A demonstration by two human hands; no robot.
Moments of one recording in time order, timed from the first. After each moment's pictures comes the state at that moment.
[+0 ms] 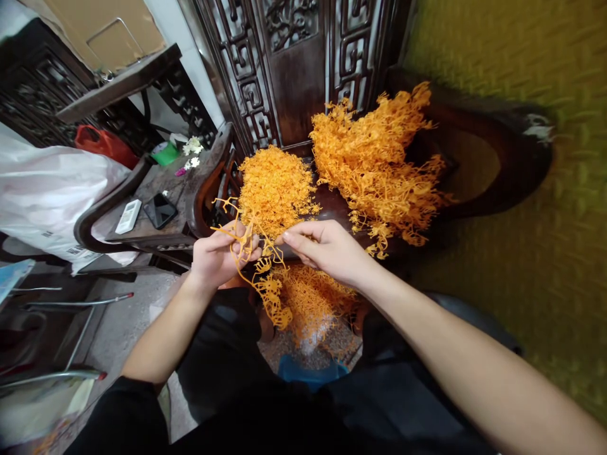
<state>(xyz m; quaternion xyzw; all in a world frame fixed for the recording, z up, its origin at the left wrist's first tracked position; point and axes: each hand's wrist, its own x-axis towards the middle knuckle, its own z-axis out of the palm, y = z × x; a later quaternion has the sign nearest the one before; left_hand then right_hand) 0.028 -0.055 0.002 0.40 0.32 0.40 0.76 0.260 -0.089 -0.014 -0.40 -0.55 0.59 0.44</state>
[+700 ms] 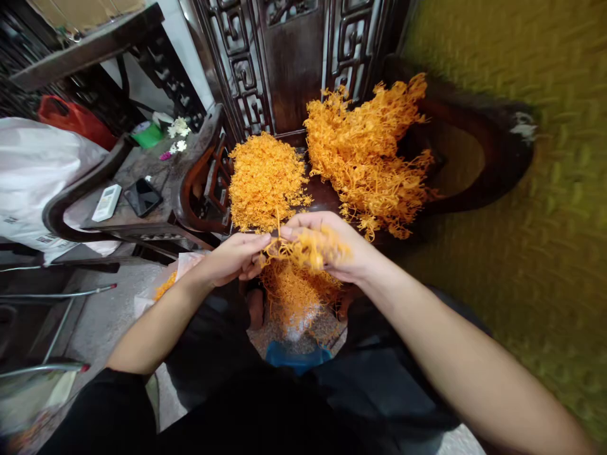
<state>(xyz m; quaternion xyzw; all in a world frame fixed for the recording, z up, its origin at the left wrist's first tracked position) 0.046 -0.066 -0.015 0.56 0.44 0.14 0.69 0.269 -0.096 0.000 -0.39 -0.46 0.70 0.40</state>
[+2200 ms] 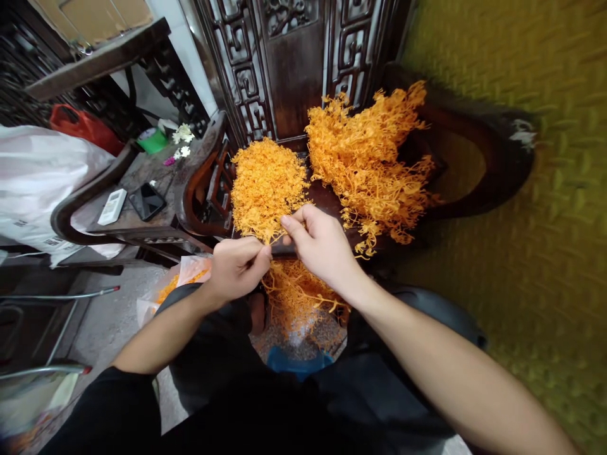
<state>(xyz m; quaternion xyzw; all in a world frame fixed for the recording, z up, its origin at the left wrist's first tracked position) 0.056 -0.085 -0.003 0.86 0.28 0.40 0.12 0.261 -0.083 -0.014 -0.55 -0.55 0.39 0.48</state>
